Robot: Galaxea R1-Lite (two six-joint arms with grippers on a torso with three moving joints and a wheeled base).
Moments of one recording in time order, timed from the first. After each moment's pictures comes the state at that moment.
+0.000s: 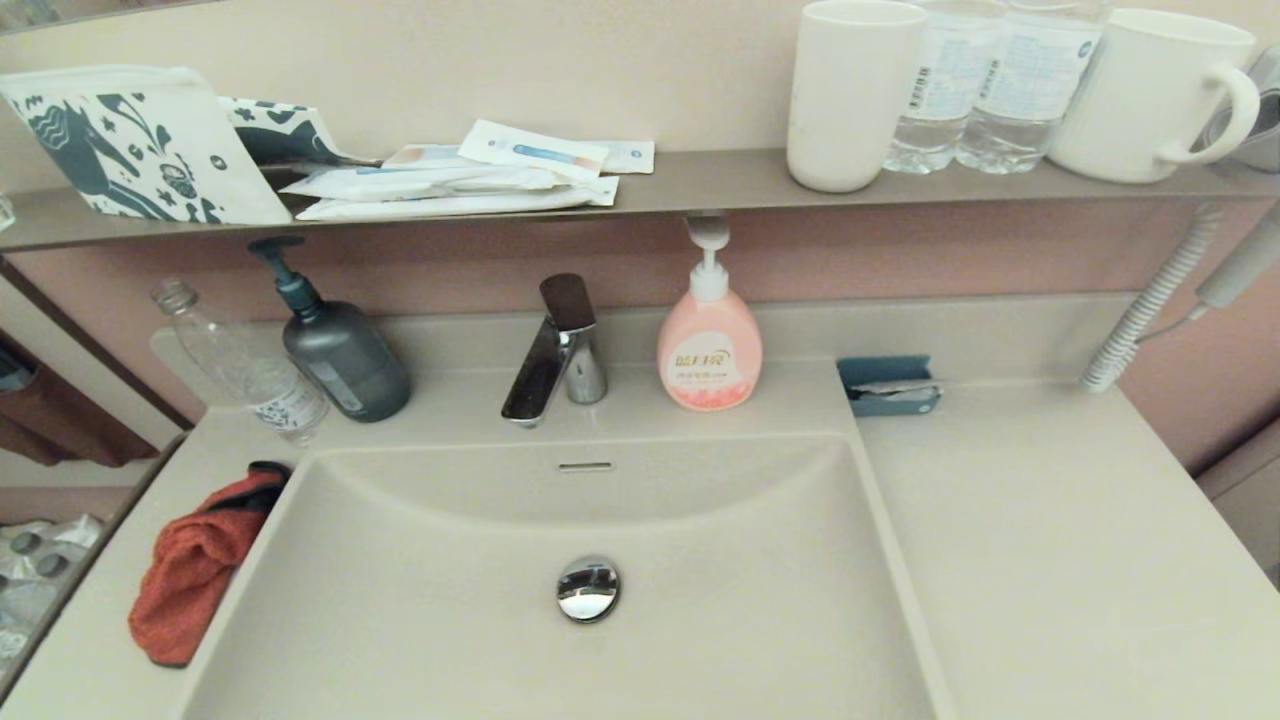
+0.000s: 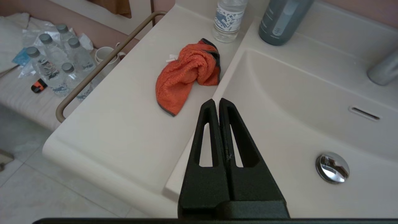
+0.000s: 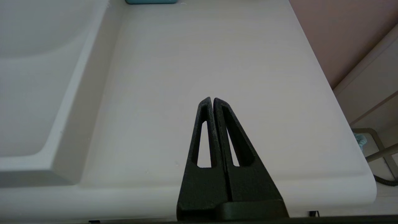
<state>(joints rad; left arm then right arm) 0.02 0.20 -0.39 0.28 0.39 -0.27 0.01 0.00 0.00 0.00 0.00 -0.01</state>
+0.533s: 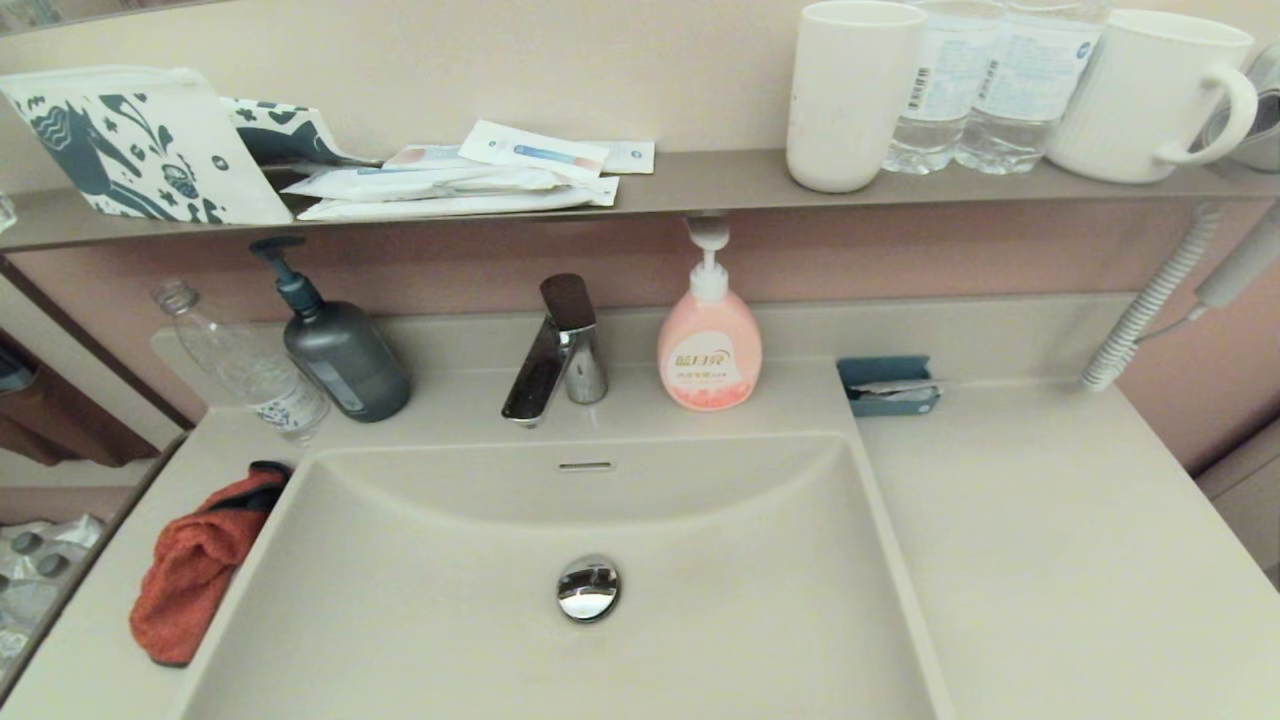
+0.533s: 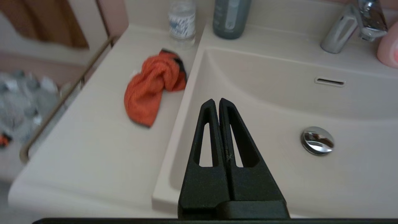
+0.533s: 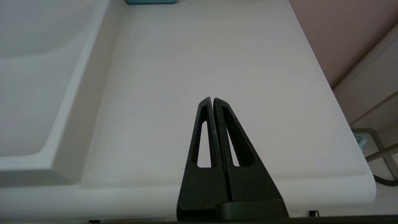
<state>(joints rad) 0.00 0.01 -0.23 0.18 0.21 -0.09 0.01 0.00 0.00 0.00 0.00 -0.01</state>
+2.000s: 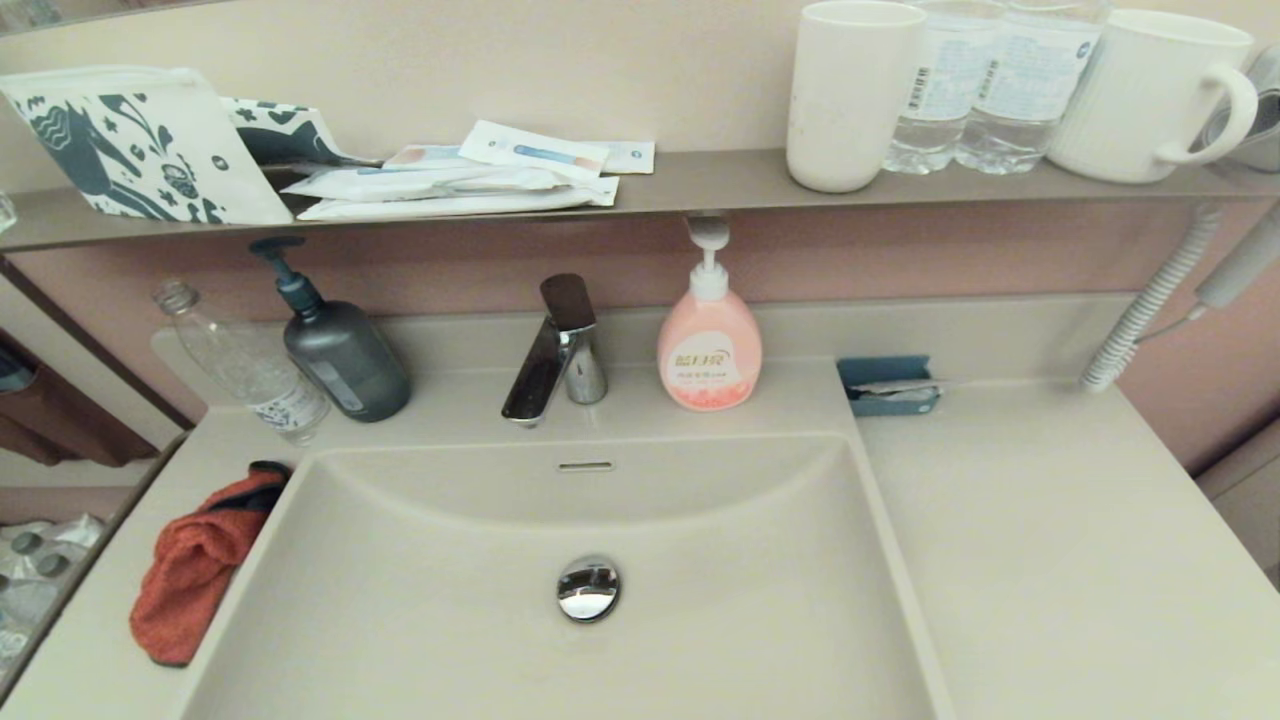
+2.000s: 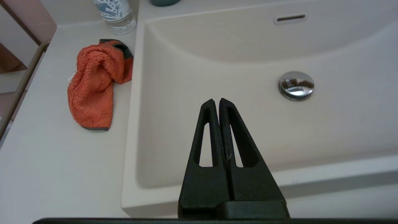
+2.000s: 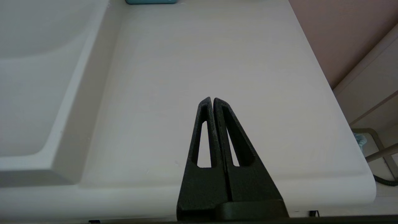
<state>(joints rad) 0.00 0.00 -0.01 0.03 -0.04 0.10 0.01 0.00 0.00 0.00 0.00 -0.01</state>
